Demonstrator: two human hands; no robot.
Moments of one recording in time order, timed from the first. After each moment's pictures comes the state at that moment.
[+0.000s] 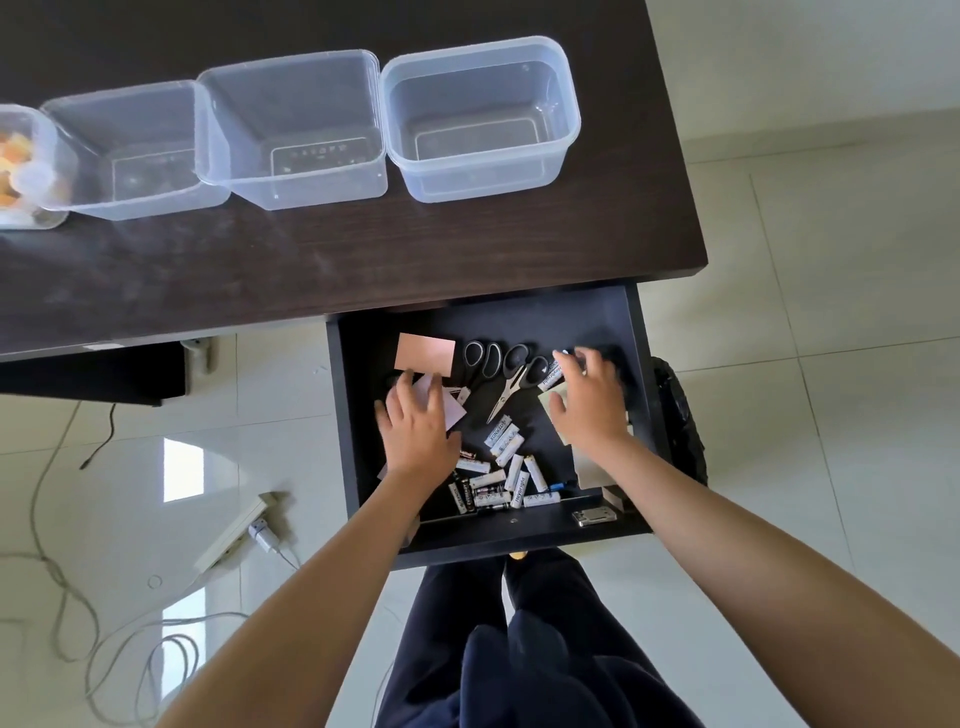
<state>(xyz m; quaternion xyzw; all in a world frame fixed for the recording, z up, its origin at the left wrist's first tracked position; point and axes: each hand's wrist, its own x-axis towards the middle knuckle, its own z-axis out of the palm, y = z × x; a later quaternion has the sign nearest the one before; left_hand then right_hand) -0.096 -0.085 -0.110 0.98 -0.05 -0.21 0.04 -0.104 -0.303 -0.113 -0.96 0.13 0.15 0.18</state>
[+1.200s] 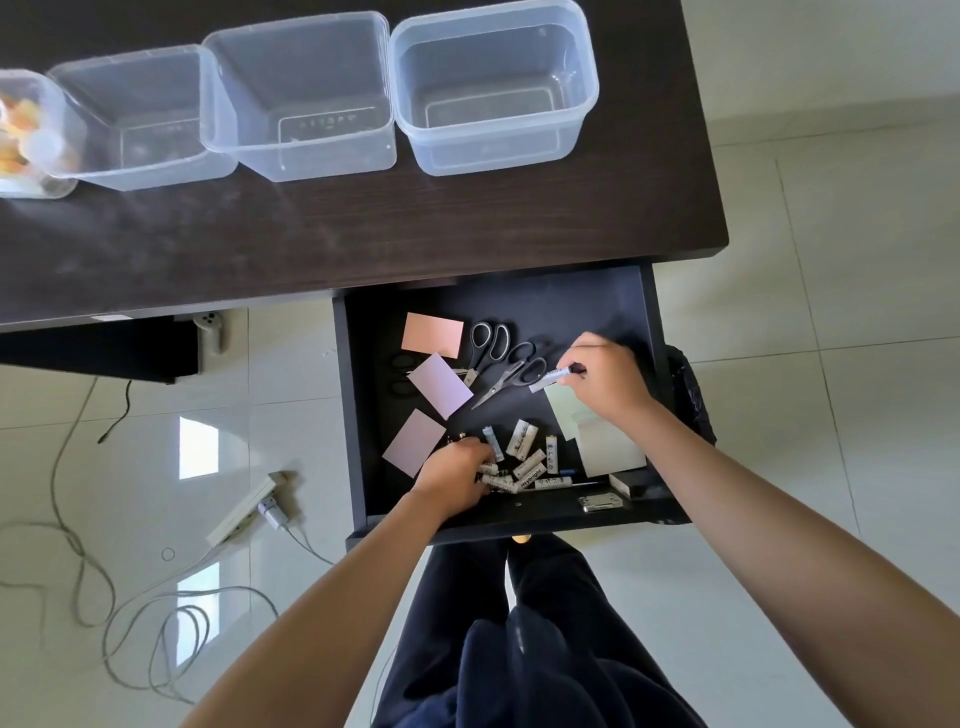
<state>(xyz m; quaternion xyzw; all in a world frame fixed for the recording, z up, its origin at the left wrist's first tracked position) -0.140 -0.088 -0.135 0.88 -0.18 -0.41 0.15 -0.088 -0.328 -0.125 -0.95 0.04 0.16 0.27</state>
